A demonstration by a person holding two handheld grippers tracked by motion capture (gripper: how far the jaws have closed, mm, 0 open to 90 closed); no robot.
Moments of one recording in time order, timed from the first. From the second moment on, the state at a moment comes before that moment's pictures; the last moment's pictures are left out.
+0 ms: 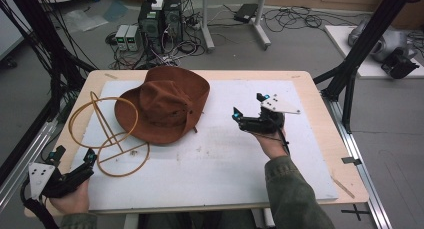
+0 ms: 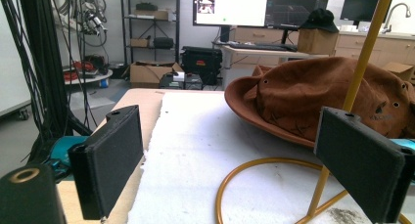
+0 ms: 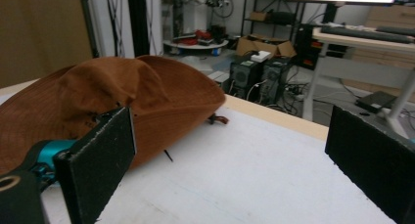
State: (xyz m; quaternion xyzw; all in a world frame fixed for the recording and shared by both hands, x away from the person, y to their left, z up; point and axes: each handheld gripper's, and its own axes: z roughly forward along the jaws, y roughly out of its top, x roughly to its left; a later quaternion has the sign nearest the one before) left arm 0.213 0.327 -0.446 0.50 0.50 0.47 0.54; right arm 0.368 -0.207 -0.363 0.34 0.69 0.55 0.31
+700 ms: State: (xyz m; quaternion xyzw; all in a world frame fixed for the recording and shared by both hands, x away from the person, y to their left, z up) left arm 0.213 0.327 -0.446 0.50 0.50 0.46 0.54; right arm 0.418 -0.122 -0.374 0.29 0.75 0.53 0.25
